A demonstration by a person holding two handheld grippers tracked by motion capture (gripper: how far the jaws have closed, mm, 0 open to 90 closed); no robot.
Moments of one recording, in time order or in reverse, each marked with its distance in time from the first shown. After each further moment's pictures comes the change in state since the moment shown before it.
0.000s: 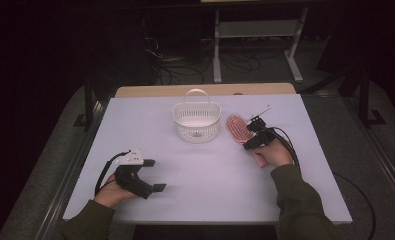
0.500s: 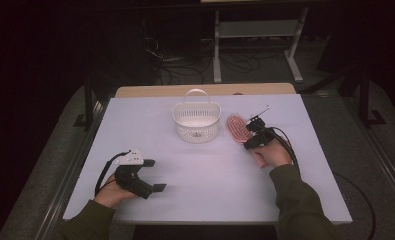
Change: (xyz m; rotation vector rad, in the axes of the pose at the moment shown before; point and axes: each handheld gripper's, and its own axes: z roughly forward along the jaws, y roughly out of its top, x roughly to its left) left arm 0.000 0.000 0.000 0.001 0.001 -0.001; right arm 0.001 0.001 0.002 -0.001 -0.021 0.006
